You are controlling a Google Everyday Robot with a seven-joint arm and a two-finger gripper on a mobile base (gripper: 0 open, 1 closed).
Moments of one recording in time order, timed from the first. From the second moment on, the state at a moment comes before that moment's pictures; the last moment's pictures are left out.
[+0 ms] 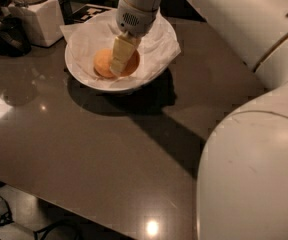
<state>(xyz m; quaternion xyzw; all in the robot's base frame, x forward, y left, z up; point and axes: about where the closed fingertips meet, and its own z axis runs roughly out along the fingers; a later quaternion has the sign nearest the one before) 0.631 0.051 0.911 -0.58 0.80 0.09 0.13</state>
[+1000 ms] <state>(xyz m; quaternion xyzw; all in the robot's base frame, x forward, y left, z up) 0.587 0.047 0.938 -0.59 0.78 0.13 0.16</state>
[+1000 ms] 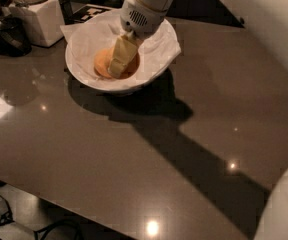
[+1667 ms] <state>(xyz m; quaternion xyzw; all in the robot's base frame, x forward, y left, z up) 0.518 0.045 0.972 -0.56 0.79 0.12 0.21</state>
